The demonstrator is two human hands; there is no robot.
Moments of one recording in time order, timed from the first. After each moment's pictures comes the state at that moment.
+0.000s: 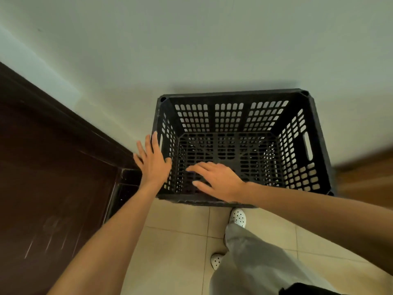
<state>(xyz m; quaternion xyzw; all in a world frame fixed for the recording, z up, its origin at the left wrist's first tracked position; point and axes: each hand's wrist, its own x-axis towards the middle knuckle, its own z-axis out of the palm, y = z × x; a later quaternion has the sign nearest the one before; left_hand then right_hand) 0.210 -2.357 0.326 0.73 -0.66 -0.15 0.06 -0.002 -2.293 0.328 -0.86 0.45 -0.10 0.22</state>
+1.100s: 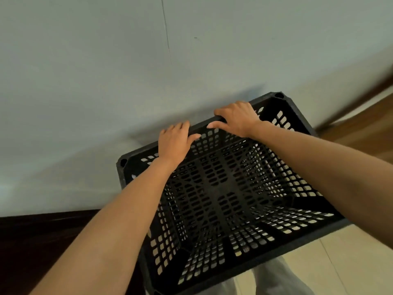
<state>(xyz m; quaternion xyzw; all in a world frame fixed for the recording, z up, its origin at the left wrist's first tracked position) 0.054 -2.570 0.310 0.38 -0.92 -0.05 0.02 -0.167 -2.506 0.310 -0.72 0.70 -0.06 -0.01</state>
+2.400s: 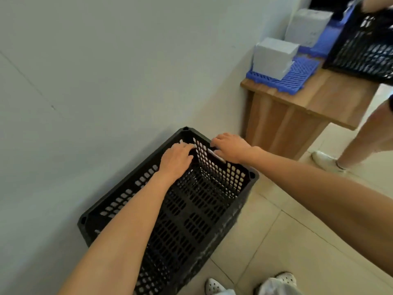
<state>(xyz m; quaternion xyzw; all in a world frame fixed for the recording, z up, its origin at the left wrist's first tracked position) -0.081 -2.432 0.413 0.10 -0.99 -0.07 -0.03 -0.208 -2.258 0.407 -0.46 0.88 -0.04 0.12</state>
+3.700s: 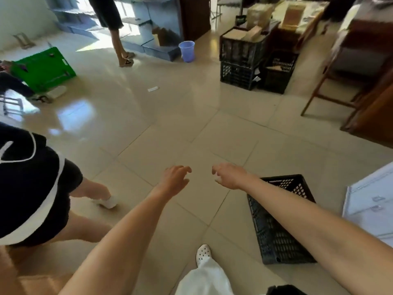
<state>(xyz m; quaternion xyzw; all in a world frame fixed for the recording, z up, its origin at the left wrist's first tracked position) -0.282 -1.453 0.382 -0.67 -0.72 0.03 -0.15 -0.075 -1.372 0.382 0.41 0.89 -0.19 0.12</state>
